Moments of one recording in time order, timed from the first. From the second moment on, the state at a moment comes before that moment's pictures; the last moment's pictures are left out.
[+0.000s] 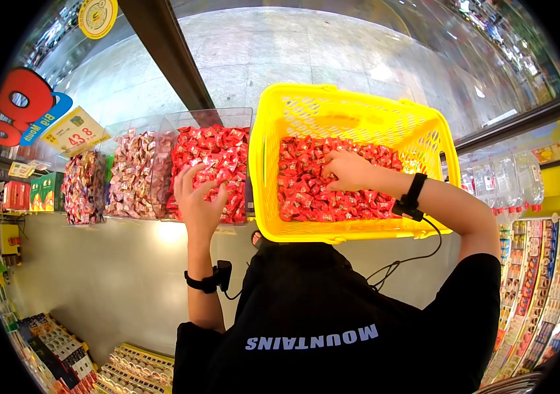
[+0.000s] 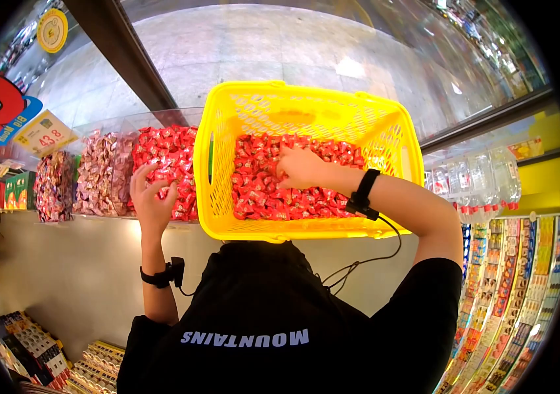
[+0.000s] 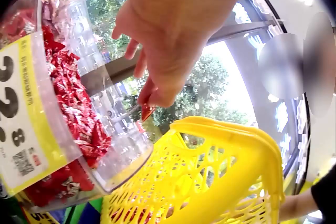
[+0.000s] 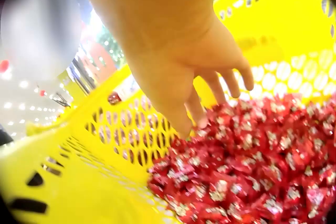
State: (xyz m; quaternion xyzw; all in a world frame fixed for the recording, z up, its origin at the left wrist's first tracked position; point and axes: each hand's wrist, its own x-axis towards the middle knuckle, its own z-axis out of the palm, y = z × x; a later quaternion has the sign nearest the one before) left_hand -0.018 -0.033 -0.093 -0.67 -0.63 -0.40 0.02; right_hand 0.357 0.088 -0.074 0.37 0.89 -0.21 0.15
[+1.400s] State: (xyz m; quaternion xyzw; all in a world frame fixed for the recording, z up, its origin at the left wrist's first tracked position) left_hand 0.038 -0.046 -0.029 -0.69 -0.57 -0.45 -0.01; right_hand 0.346 0.094 -0.051 0.37 0.90 -0.18 0.14
